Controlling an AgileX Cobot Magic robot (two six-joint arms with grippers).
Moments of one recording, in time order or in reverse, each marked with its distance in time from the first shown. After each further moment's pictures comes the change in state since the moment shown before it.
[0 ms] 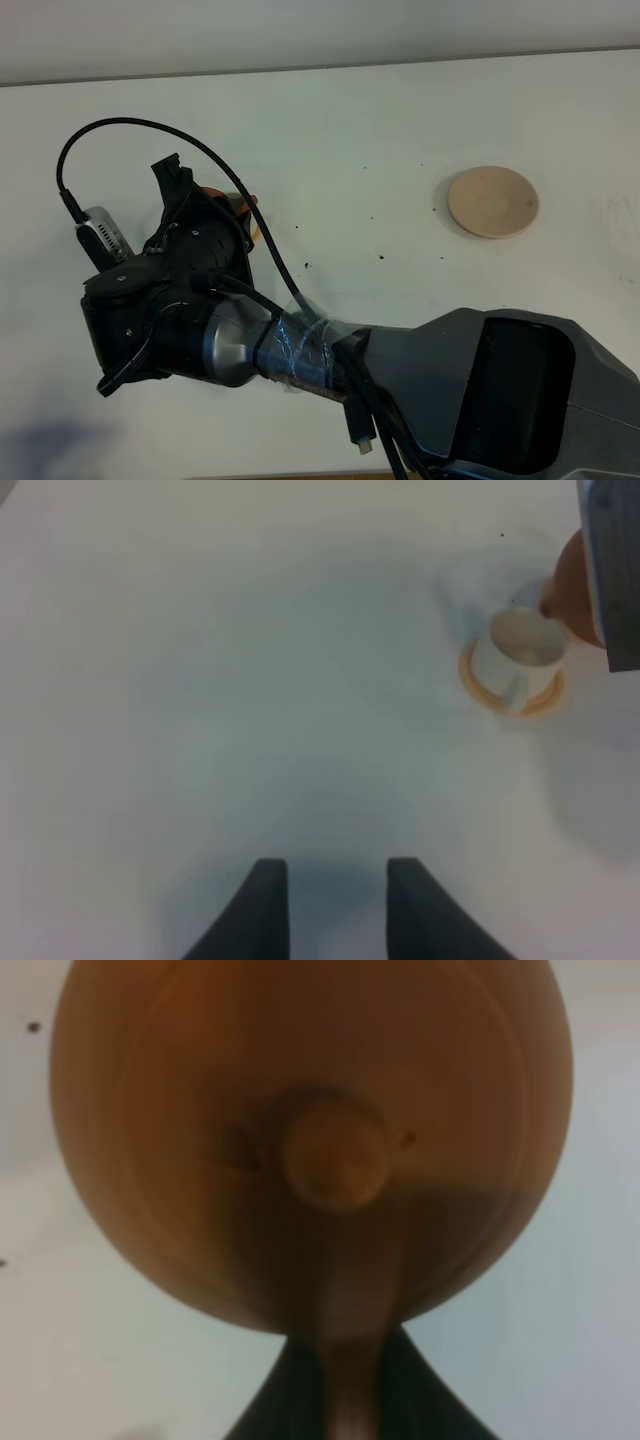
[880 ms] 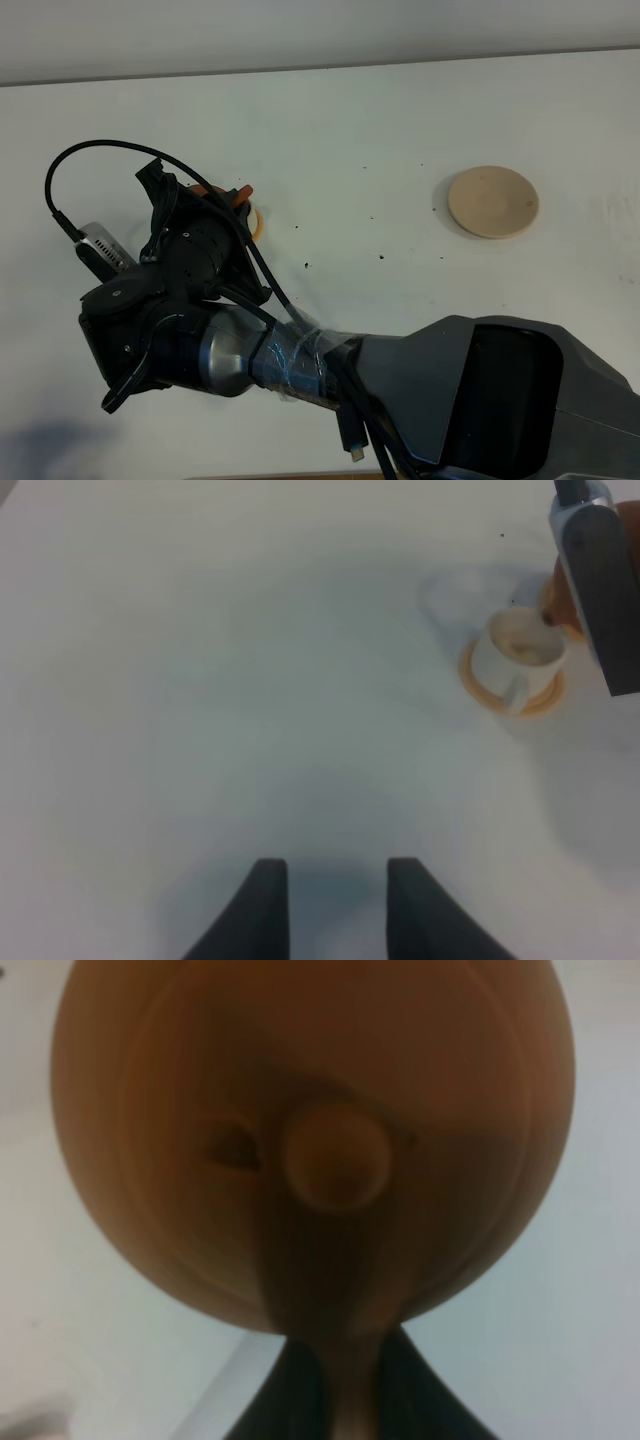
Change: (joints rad) left arm 0.000 0.000 0.000 0.000 0.000 0.000; right arm 0.011 0.022 0.000 -0.082 0.008 -0.103
